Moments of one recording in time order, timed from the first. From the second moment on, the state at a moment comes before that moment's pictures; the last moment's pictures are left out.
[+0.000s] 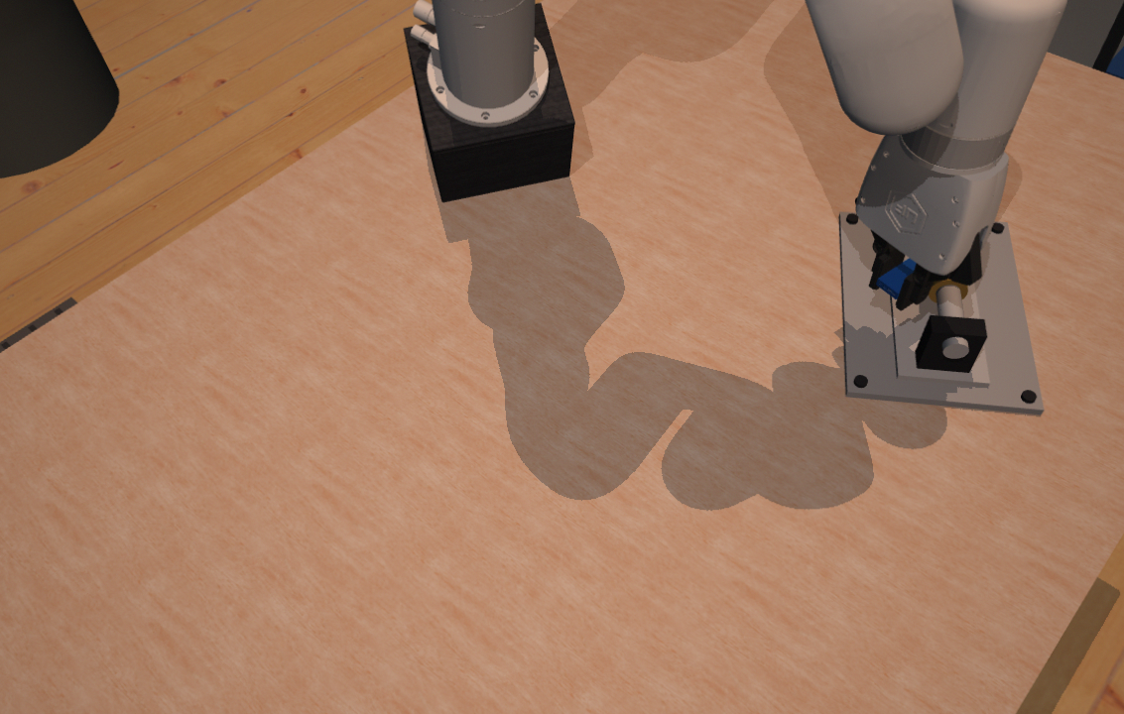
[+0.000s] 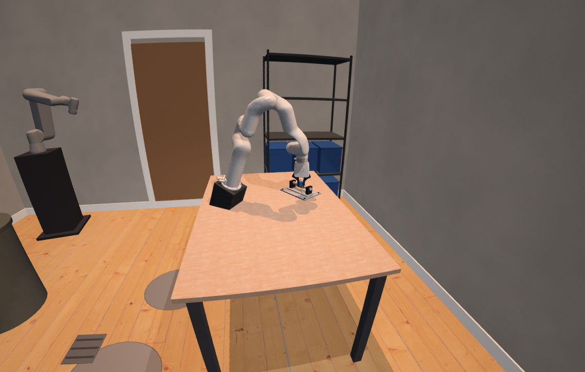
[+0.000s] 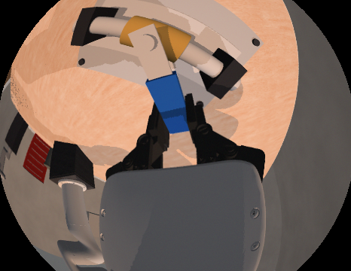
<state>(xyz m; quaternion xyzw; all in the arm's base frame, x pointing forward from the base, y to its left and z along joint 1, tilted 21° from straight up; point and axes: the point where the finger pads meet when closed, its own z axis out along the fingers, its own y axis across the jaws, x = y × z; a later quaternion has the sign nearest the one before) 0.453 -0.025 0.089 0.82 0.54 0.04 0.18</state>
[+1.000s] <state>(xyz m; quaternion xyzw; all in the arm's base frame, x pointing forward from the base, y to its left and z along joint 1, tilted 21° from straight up) 0.443 -0.020 0.085 0.86 0.47 0.05 0.18</state>
